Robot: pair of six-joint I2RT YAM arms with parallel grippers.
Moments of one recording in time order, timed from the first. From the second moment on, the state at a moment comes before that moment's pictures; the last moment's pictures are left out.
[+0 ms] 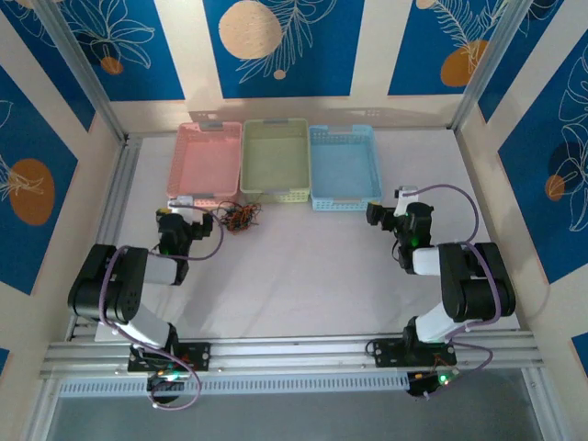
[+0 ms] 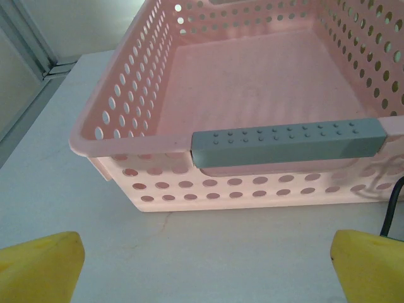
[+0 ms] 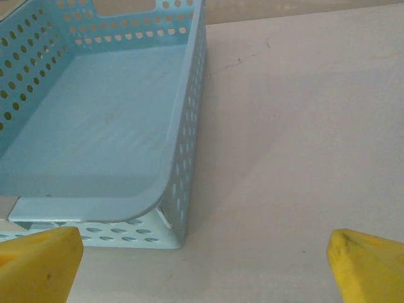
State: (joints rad) left arm -0.10 1.57 0.35 0.87 -0.18 0.08; right arm 0.01 1.53 0.40 0.73 -0.08 0.09
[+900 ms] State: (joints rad) left arm -0.10 1.57 0.35 0.87 -0.18 0.08; right arm 0.01 1.53 0.40 0.73 -0.12 0.09
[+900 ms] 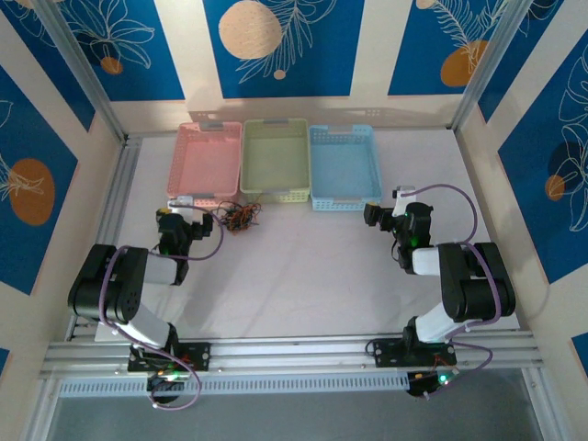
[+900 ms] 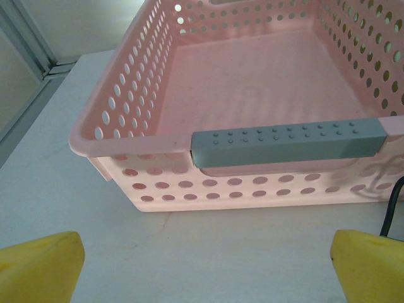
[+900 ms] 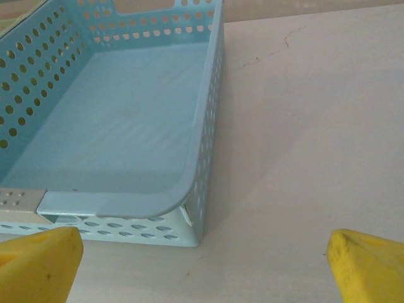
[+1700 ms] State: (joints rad) left arm -0.29 0.80 0.26 0.56 -0.32 0.01; right arm 0.20 1.08 0.34 0.58 0.00 0.03
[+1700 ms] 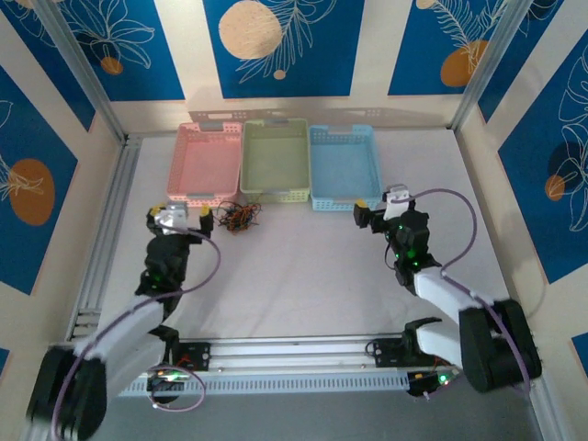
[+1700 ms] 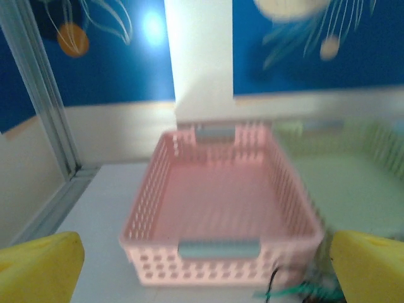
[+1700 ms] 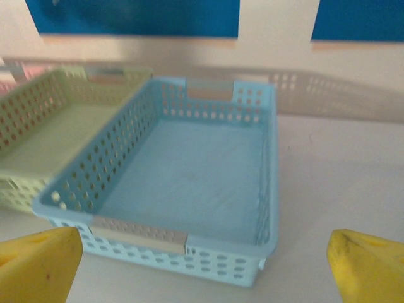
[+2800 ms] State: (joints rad) left arm -0.31 1.34 0.70 -0.17 -0.03 -0.43; right arm 0.32 0.86 0.34 0.31 -0.15 0.29
